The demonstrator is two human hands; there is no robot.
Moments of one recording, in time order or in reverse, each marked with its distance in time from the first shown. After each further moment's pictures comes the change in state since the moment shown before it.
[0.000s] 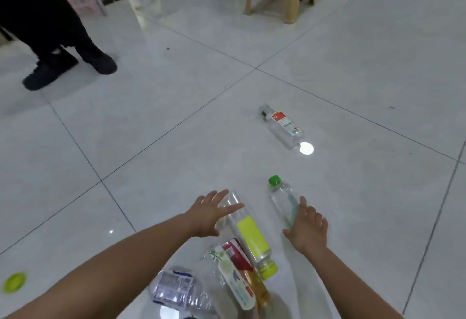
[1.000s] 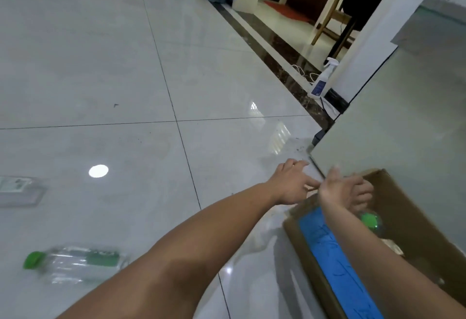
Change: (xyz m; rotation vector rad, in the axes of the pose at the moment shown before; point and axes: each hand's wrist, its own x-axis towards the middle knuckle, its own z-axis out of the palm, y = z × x) left_hand -0.044 0.507 -0.108 -0.005 0.106 1.387; right_hand -0.271 0.285 -0.125 0.612 1.092 1.650
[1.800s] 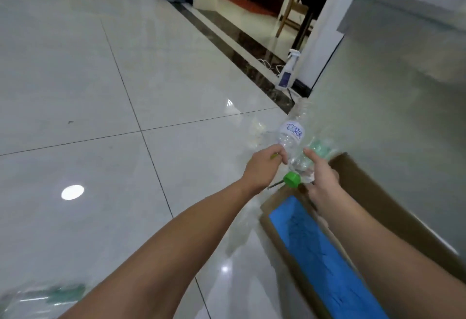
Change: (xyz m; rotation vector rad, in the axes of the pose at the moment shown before) left_hand 0.024 0.025 -0.003 -0.725 0.295 -0.180; right_hand 0.039 0.006 -0.035 0.917 -0.428 0.441
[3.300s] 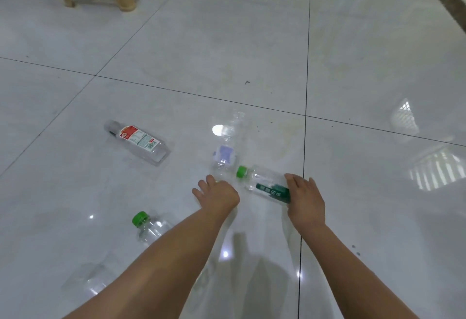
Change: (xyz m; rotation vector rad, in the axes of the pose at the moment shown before) left_hand -0.112 -0.260 -0.244 0.645 0.482 -1.323; right_hand -0.016 0.267 0.263 -1.596 -0.973 -1.242
